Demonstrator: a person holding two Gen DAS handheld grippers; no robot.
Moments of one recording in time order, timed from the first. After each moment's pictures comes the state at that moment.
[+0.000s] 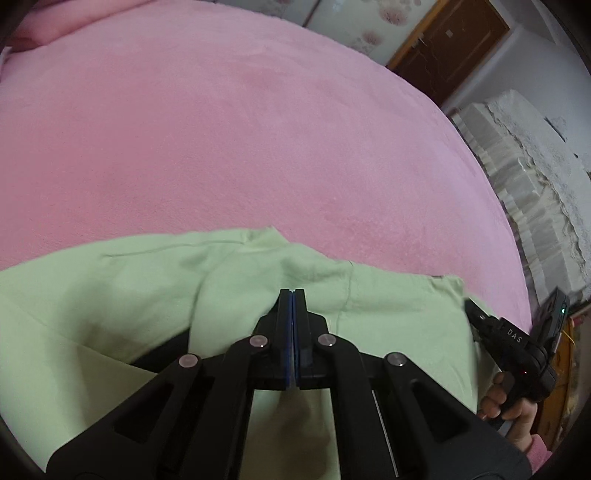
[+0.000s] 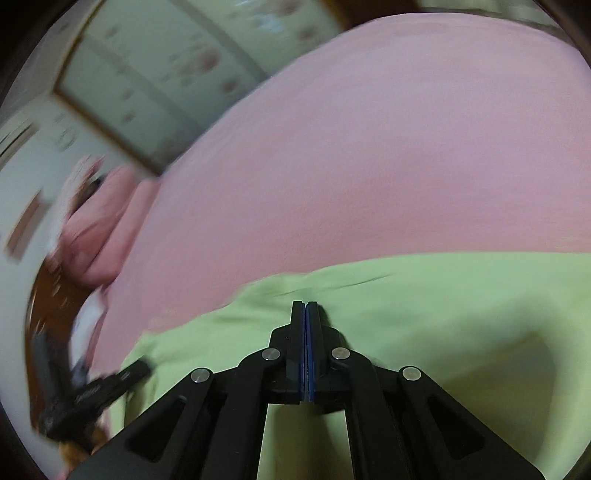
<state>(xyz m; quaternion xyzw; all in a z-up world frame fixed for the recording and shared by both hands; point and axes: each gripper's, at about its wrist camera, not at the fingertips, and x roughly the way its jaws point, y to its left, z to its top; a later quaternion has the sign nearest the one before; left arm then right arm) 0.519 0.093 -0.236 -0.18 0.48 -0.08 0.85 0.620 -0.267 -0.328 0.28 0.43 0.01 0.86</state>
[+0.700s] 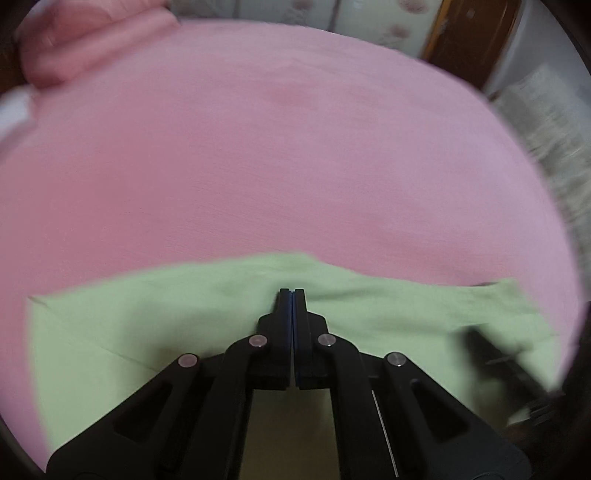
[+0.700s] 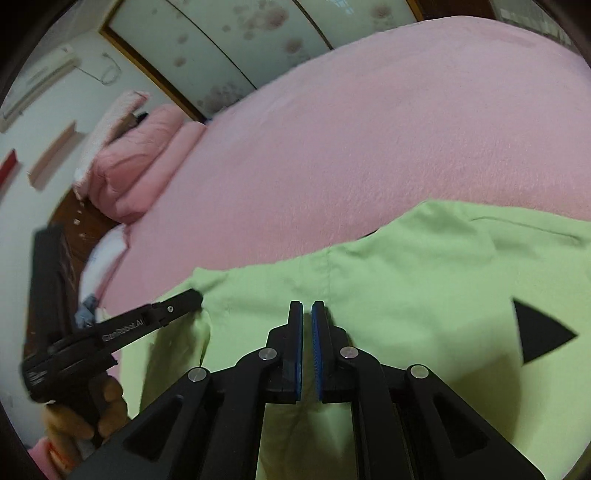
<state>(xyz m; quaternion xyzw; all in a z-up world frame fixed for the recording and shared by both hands) 0.554 0.055 -0.241 -0.04 0.48 0.04 0.87 0.672 -0.131 -0.343 0.21 0.46 0.16 0.85</state>
